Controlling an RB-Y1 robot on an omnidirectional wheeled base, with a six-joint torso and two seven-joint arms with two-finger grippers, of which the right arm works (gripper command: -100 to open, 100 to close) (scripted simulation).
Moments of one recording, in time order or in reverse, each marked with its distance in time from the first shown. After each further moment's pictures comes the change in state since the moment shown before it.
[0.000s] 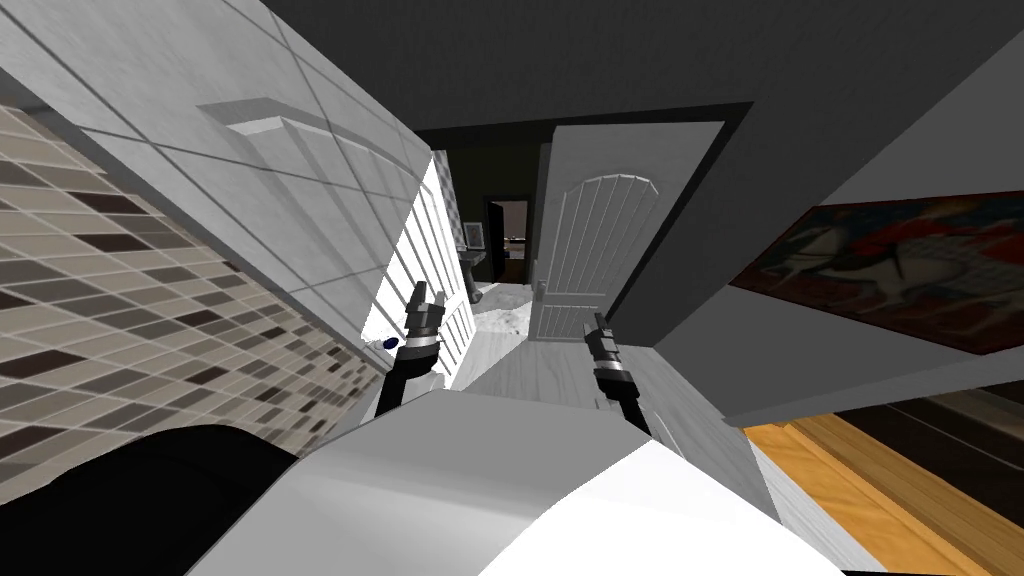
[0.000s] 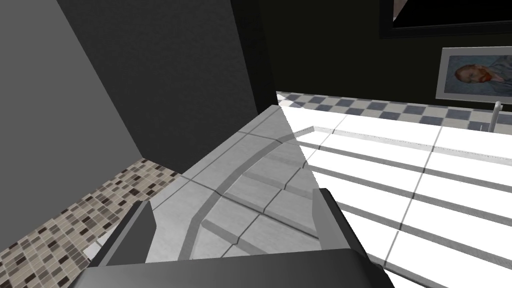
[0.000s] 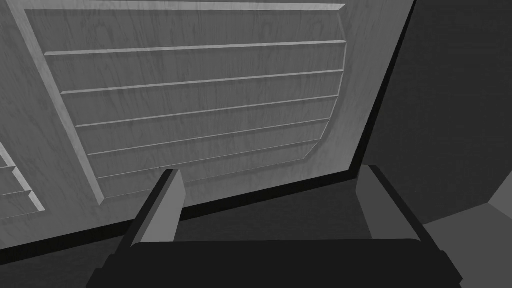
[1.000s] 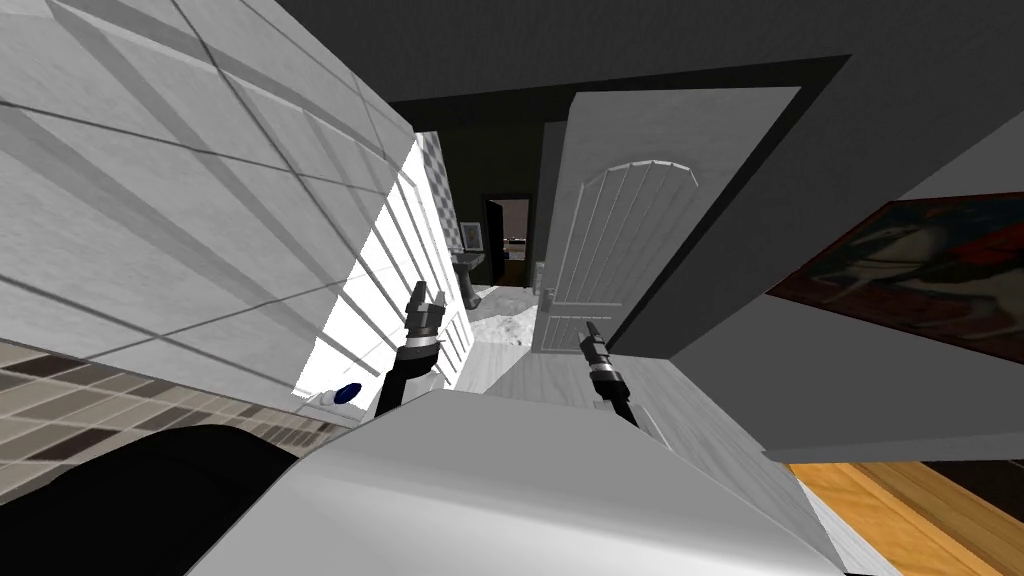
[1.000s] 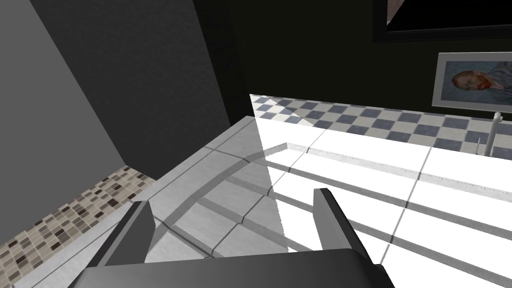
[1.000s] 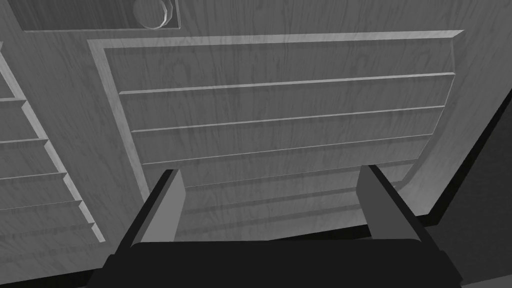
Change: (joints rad) arm -0.067 -0.037 -0.015 0.209 0.081 0.002 -0.121
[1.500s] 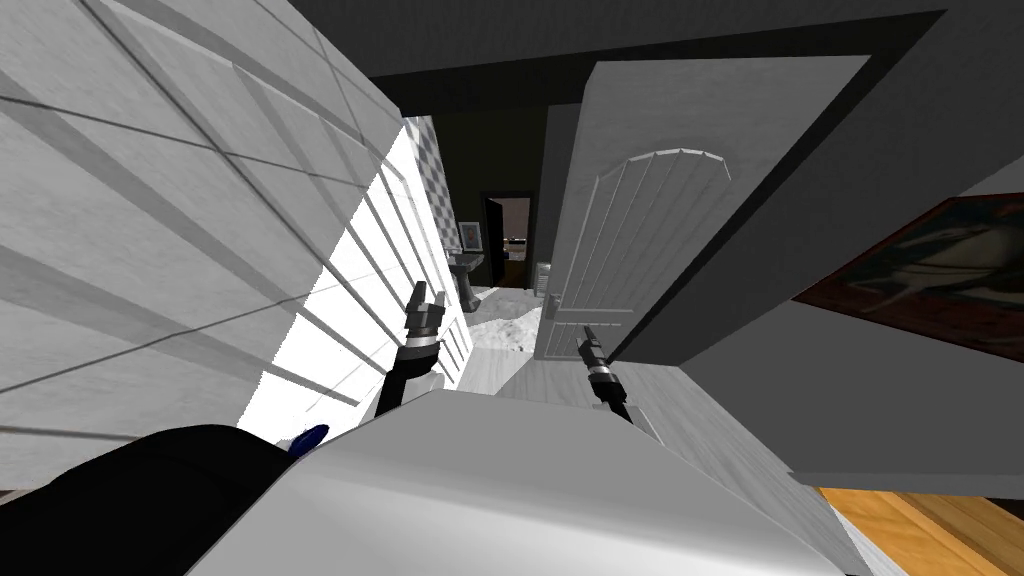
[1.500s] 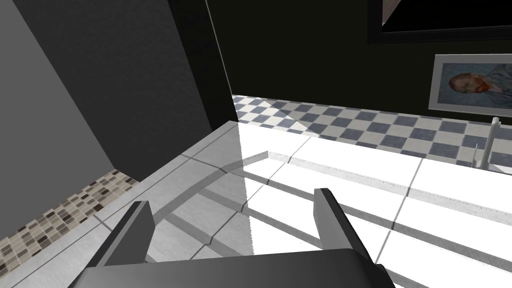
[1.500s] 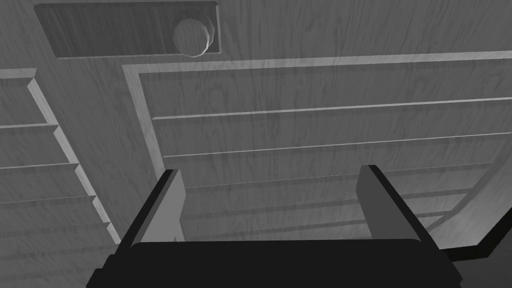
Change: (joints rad) arm -0.027 -0.009 -0.006 0.105 0.040 -0.009 -0.054
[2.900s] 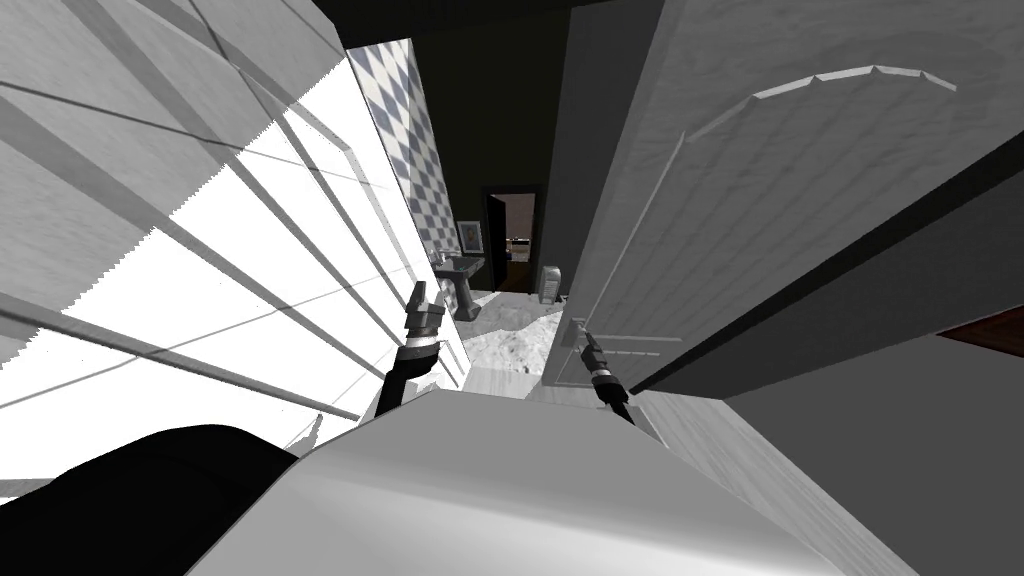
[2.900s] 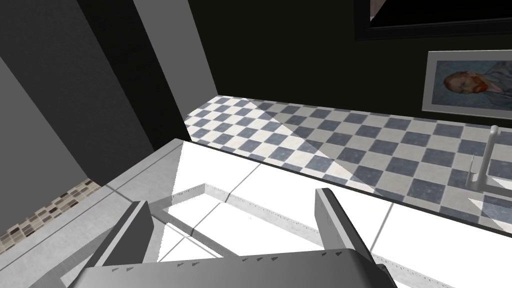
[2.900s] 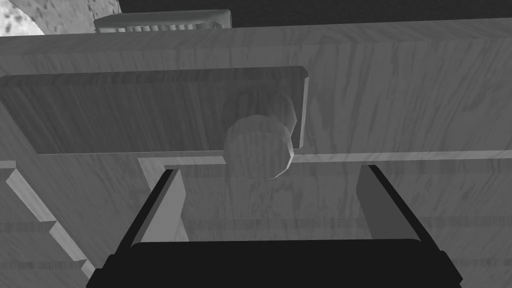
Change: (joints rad) arm -0.060 -0.049 -0.032 0.169 0.050 0.015 -0.112
